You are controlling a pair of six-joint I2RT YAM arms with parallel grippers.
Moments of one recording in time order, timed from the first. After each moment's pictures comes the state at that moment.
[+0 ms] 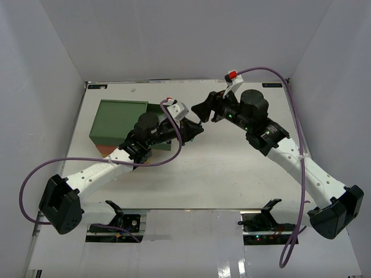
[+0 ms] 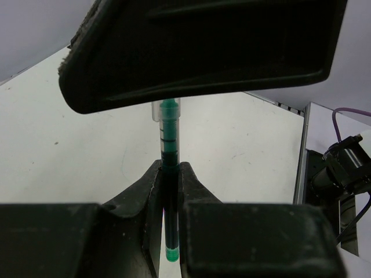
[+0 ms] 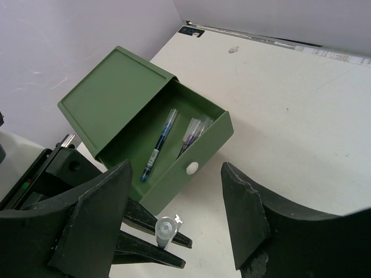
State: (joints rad) left arm -0.73 1.27 0.91 0.37 0.45 -0.13; right arm 0.66 1.21 1.22 -0.11 -0.18 0.36
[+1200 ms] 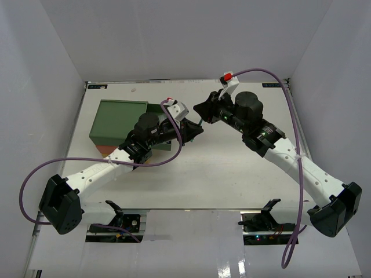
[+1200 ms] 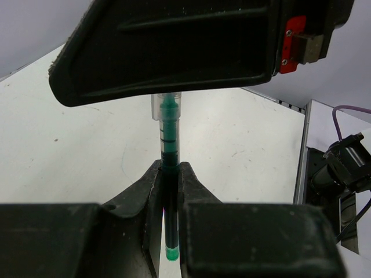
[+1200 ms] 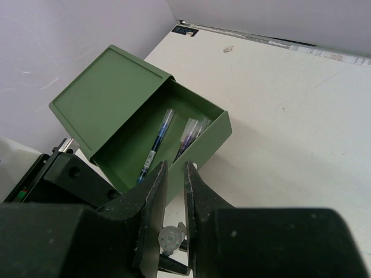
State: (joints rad) left arm -0.73 1.27 0.91 0.36 0.44 -0.13; right arm 0.72 1.23 1.22 -0.11 -0.09 0.35
